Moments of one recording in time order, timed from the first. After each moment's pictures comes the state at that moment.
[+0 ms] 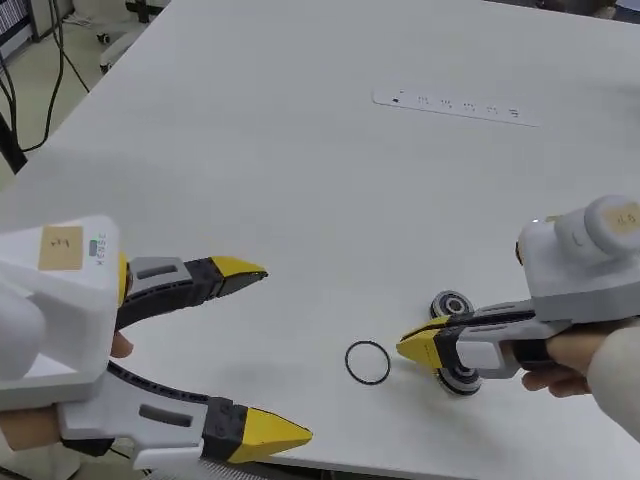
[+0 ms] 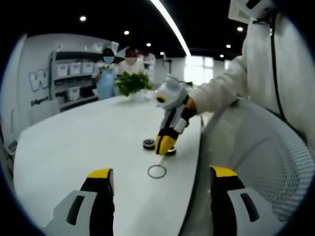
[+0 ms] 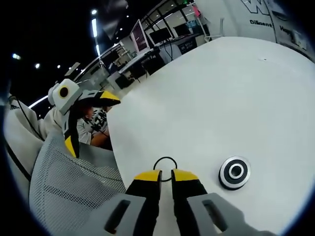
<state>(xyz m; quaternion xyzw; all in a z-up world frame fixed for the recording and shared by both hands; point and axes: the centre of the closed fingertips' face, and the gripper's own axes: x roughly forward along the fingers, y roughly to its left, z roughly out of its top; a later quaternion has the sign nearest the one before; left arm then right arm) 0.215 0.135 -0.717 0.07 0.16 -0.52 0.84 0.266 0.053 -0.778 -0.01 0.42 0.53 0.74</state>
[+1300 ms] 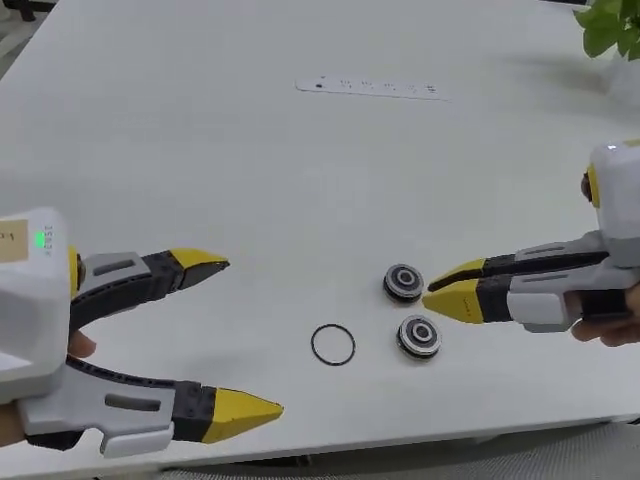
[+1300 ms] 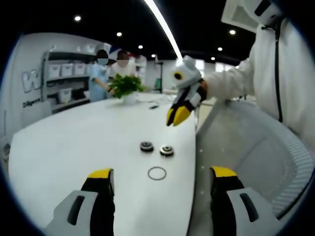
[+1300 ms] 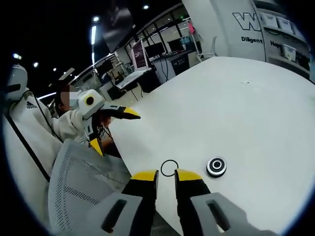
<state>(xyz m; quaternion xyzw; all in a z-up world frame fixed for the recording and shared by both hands) 0.224 0.139 -0.715 0.06 0.16 -0.55 0.82 0.254 0.019 -0.712 -0.01 0.37 0.49 0.79</state>
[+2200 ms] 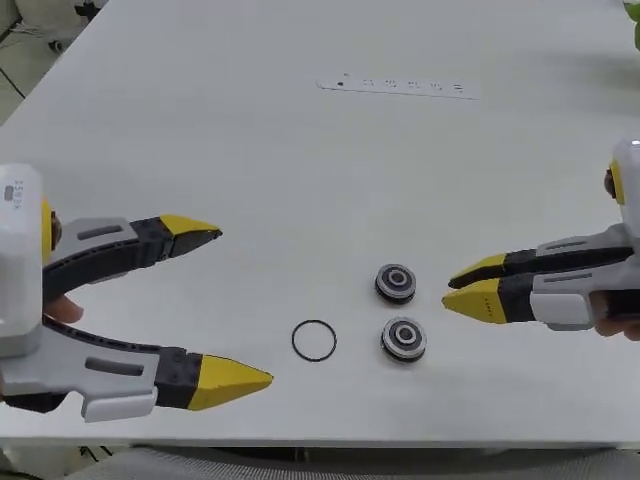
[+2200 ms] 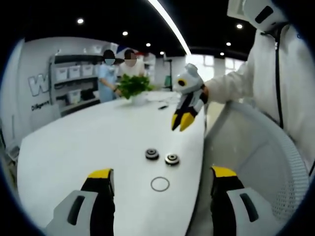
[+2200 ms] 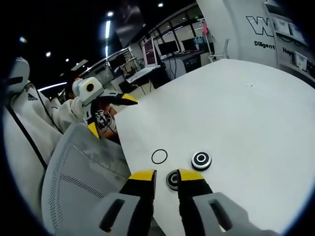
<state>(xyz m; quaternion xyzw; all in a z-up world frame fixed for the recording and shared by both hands) 0.228 0.112 -0.692 0.08 0.16 -0.51 0.84 0.265 -0.030 -0.720 -0.04 0.36 0.54 0.76</state>
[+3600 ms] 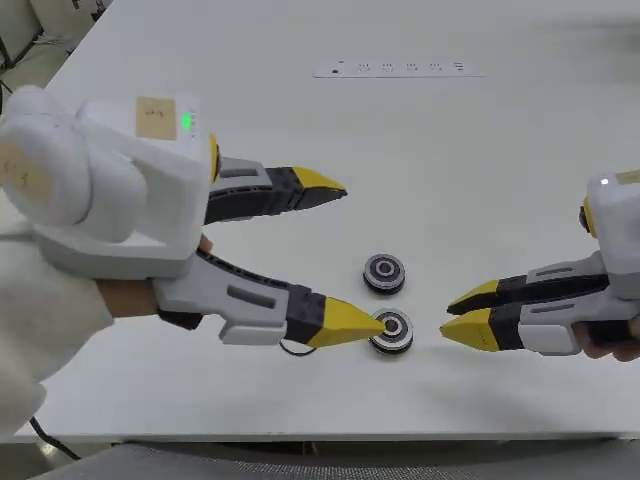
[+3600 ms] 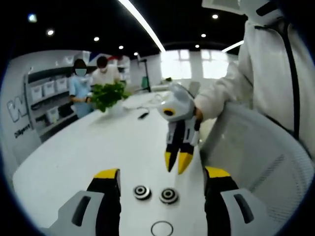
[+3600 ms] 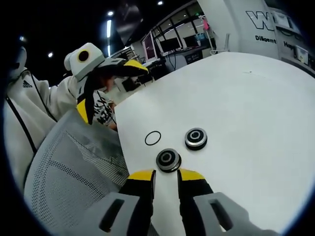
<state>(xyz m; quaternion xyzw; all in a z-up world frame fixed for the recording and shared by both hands) 0.258 -0.004 -0.672 0.15 0.12 -0.59 0.79 0.256 -0.050 -0.765 -0.03 0.37 0.55 0.75</state>
